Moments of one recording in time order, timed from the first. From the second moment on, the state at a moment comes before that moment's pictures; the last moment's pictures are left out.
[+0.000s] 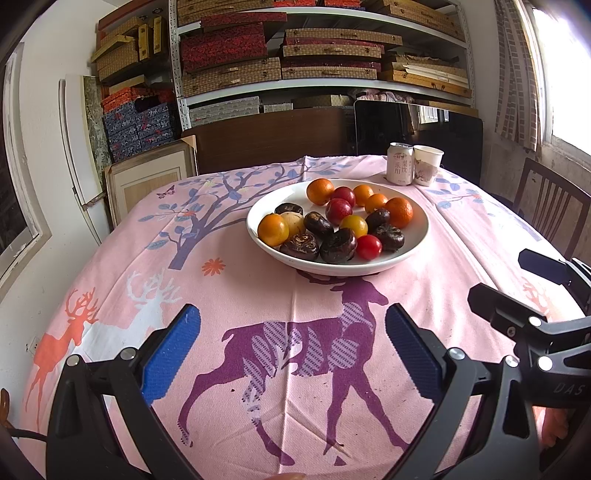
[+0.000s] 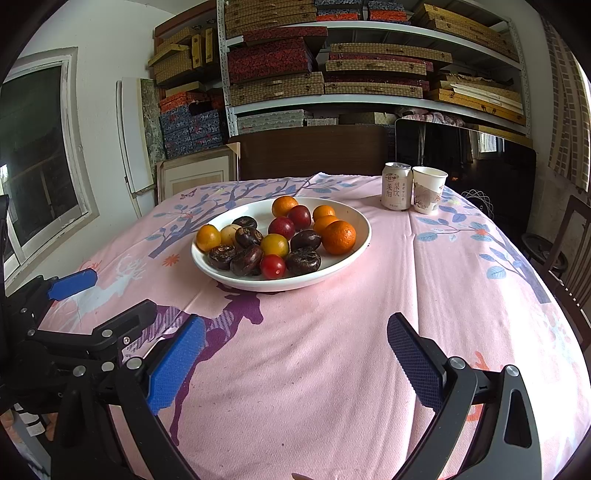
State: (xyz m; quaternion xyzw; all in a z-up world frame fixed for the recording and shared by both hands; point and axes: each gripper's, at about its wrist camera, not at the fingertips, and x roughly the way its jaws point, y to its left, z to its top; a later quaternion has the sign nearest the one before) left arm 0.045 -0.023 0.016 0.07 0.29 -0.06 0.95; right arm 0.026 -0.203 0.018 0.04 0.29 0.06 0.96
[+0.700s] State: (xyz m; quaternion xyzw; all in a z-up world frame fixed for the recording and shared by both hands) left arm 0.044 -0.017 0.011 0.07 0.29 -0.06 0.95; right arm 0.026 -0.203 0.018 0.04 0.29 0.06 0.96
